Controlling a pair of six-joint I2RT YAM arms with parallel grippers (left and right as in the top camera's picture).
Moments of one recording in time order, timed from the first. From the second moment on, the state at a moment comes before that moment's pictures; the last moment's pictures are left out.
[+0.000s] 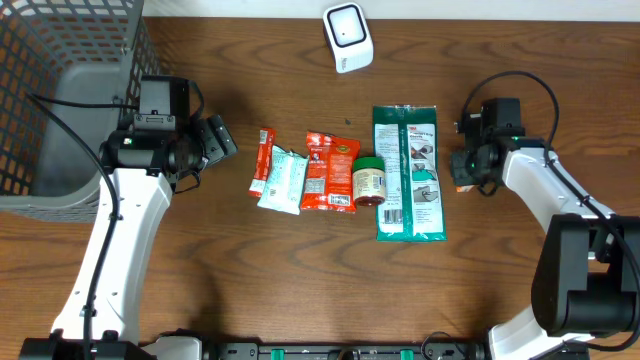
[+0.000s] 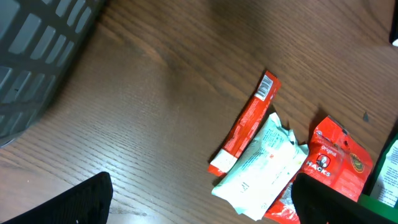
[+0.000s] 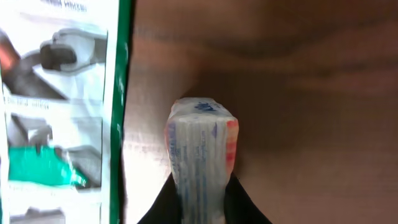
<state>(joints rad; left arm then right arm) -0.05 1.43 1.24 -0.90 -0.01 -0.53 -0.01 1.77 1.06 -0.57 -0.01 -0.11</state>
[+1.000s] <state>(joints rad) -0.05 1.43 1.24 -0.90 -0.01 -0.53 0.19 1.91 2.44 -1.46 -0.10 0.18</state>
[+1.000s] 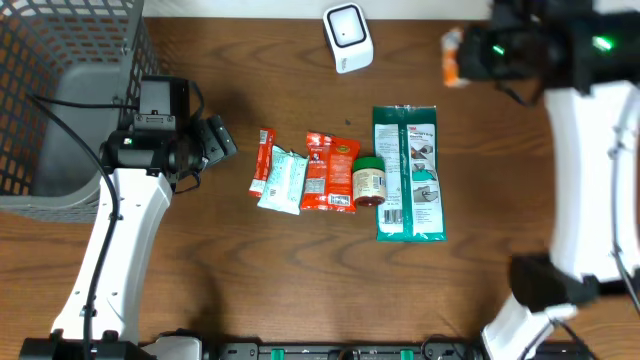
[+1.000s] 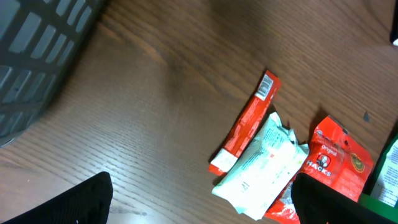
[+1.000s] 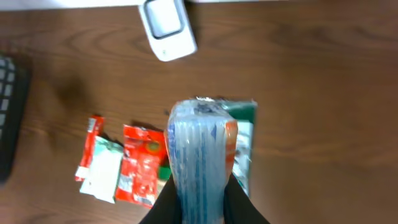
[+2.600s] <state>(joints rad) -0.05 1.43 1.24 -0.90 -0.01 -0.53 0.32 2.69 2.59 -0.65 -0.06 0.36</state>
